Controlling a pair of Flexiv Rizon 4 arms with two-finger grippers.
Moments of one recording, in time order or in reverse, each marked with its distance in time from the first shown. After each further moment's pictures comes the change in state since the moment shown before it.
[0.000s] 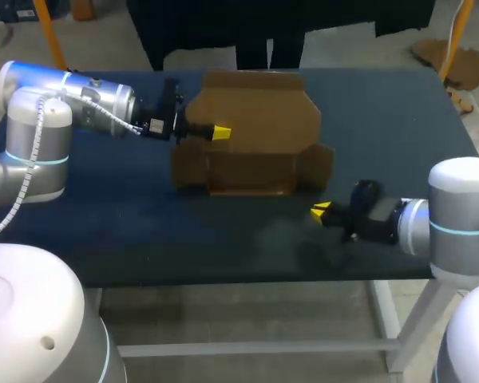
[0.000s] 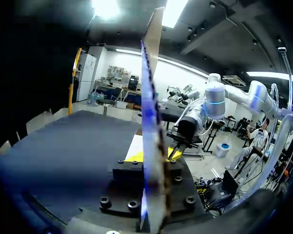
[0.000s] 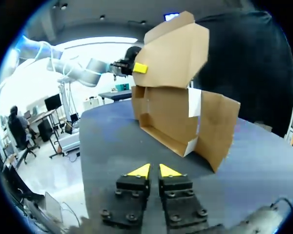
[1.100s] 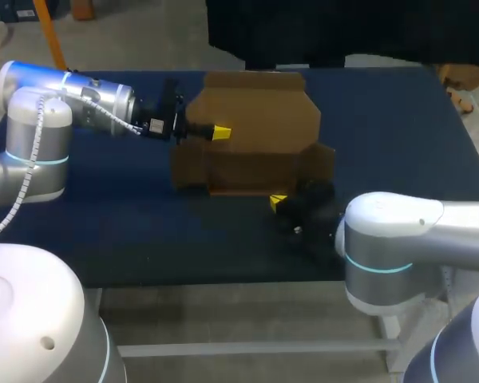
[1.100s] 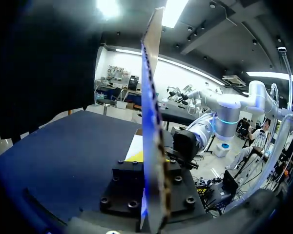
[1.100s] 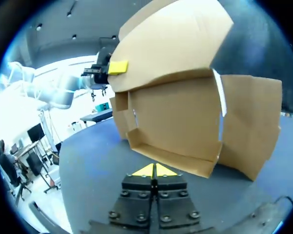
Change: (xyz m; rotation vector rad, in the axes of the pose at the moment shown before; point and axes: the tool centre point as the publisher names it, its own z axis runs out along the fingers) left arm 0.000 0.000 0.000 0.000 0.000 0.000; right arm 0.016 0.024 0.093 -0.126 -0.133 0.224
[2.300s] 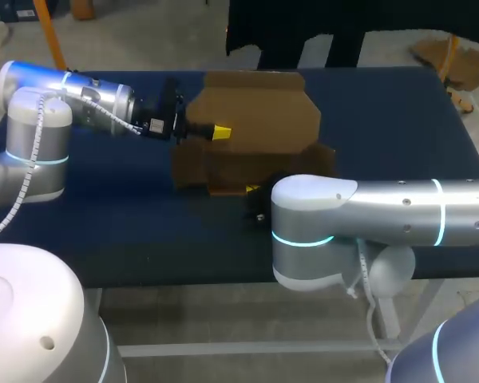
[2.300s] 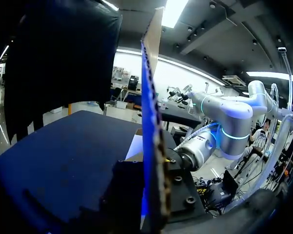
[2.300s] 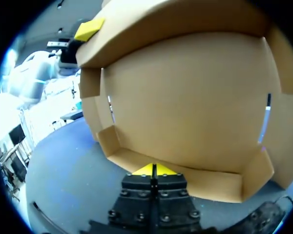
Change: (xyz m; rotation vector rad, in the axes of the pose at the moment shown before) left arm 0.000 0.000 0.000 0.000 0.001 0.000; right arm -0.011 -0.007 0.090 0.023 -0.181 0.018
